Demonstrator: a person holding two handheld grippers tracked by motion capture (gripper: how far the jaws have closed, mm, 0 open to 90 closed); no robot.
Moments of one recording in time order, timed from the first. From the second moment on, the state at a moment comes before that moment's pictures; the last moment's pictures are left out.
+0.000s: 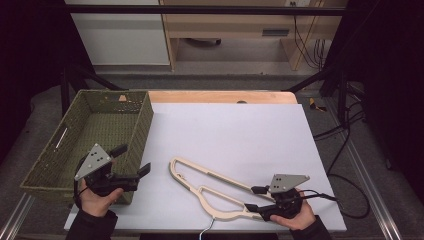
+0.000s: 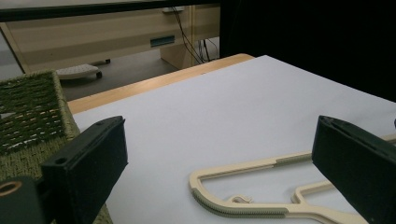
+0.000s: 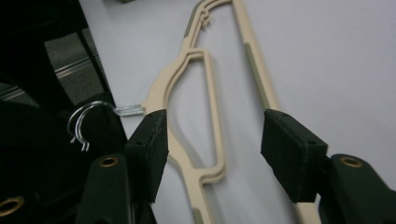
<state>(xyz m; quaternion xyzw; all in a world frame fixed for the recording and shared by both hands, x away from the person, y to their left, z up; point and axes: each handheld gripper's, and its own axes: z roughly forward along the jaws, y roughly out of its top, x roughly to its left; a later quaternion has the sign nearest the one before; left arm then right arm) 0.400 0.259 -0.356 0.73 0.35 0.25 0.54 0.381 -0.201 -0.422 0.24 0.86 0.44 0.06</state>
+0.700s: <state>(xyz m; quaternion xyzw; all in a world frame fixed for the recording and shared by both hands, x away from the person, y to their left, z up) 0.402 0.244 -0.364 0.74 0.34 0.24 0.53 0.380 -0.165 -0.441 0.18 0.88 0.43 0.02</state>
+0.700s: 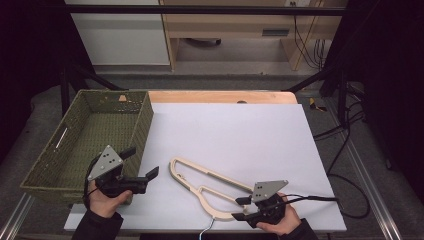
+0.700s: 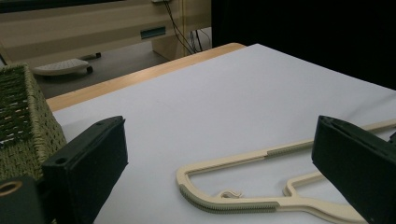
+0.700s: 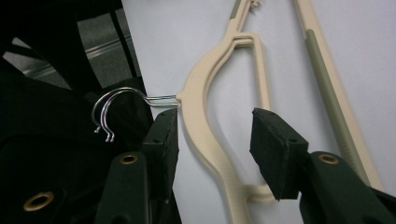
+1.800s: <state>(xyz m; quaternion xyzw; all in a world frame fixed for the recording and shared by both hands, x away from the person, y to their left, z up) 0.405 0.224 -0.376 0.77 0.32 0.23 0.51 0.398 -0.116 -0.474 0.14 0.92 0.36 -0.01</state>
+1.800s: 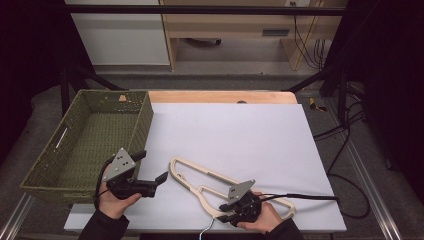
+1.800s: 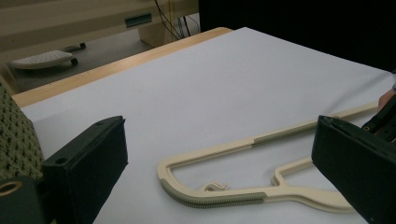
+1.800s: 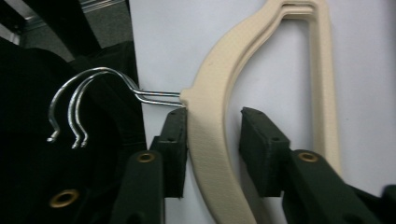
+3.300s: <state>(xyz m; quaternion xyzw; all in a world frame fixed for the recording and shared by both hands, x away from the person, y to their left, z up) 0.392 0.106 -0.431 0.91 -0.02 0.20 0.35 0.415 -0.136 -0.438 0.12 0.89 0.43 -0.10</state>
